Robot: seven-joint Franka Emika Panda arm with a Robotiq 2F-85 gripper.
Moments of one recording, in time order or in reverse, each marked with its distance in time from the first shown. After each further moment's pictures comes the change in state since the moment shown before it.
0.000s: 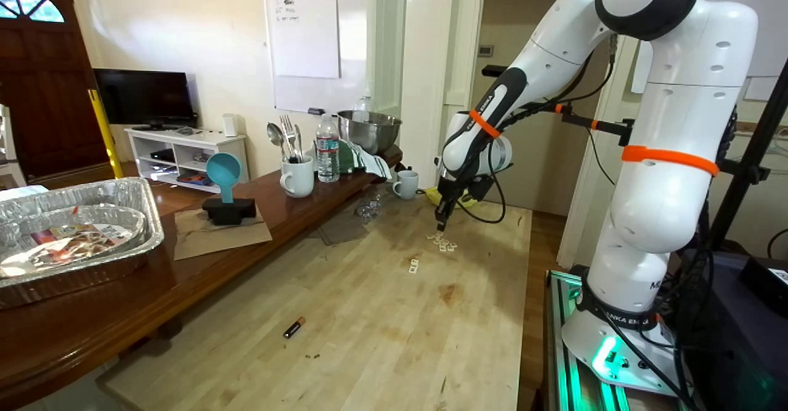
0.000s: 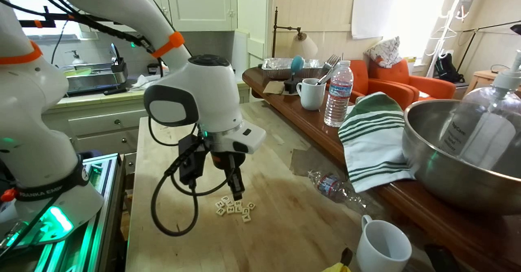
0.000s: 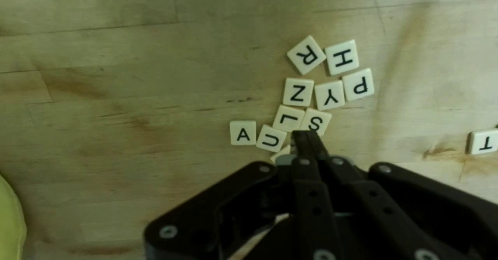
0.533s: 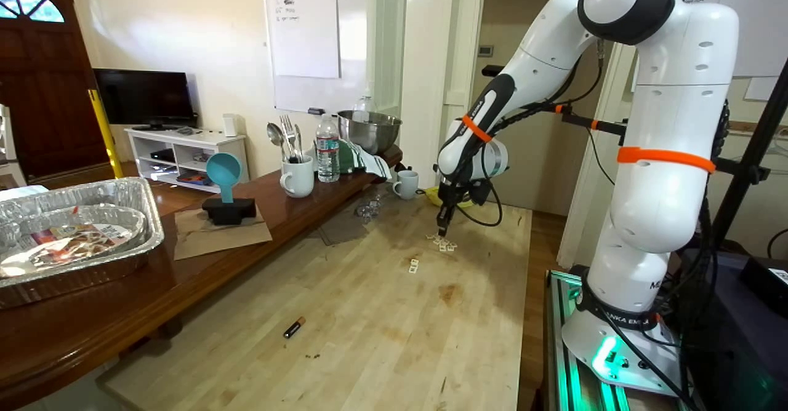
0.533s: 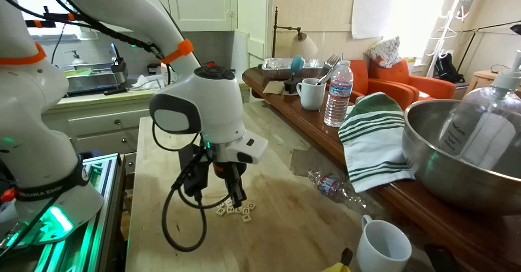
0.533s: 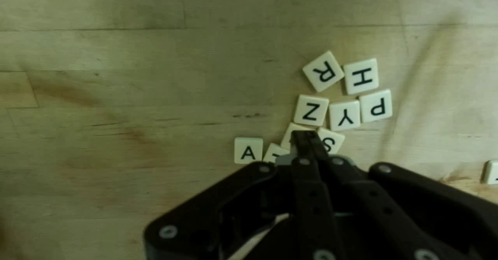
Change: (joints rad) arm -0.006 0.068 0.000 0.028 0.069 0.000 -0.130
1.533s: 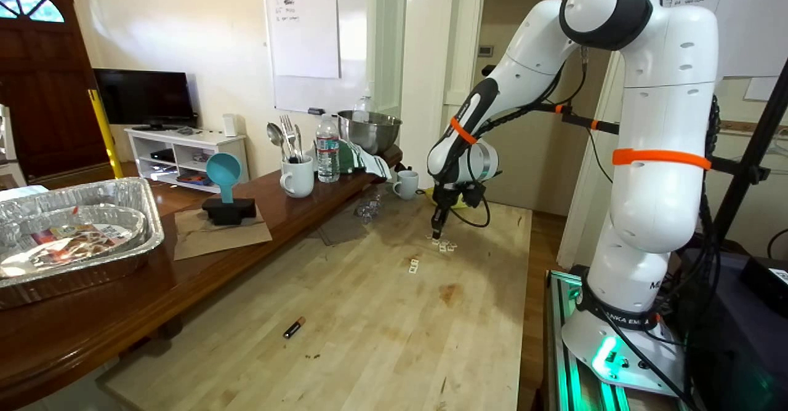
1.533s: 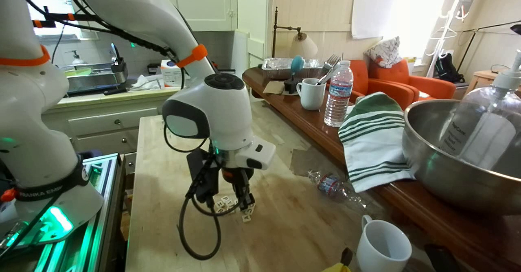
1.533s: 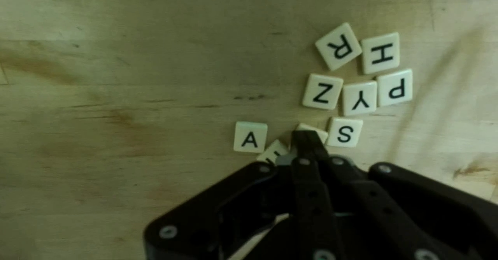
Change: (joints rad) arm -0.004 0.079 0.025 0.066 0.131 0.001 -0.120
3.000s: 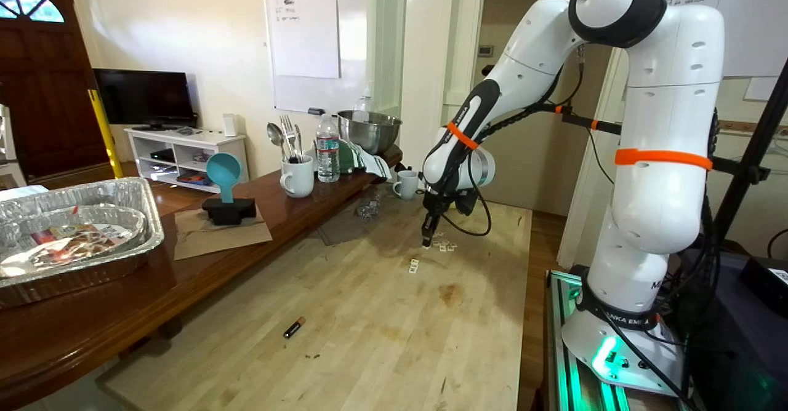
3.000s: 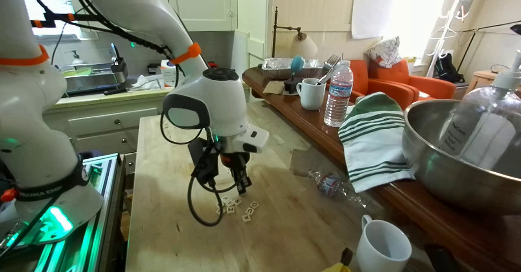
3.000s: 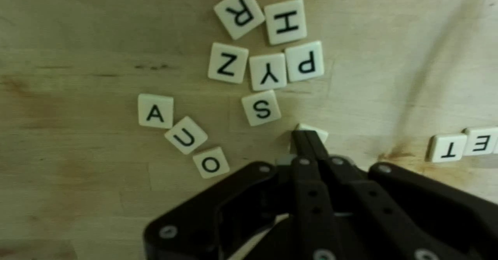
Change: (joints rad) arm 0.052 -0.026 0.070 -0.052 -0.006 0.057 0.090
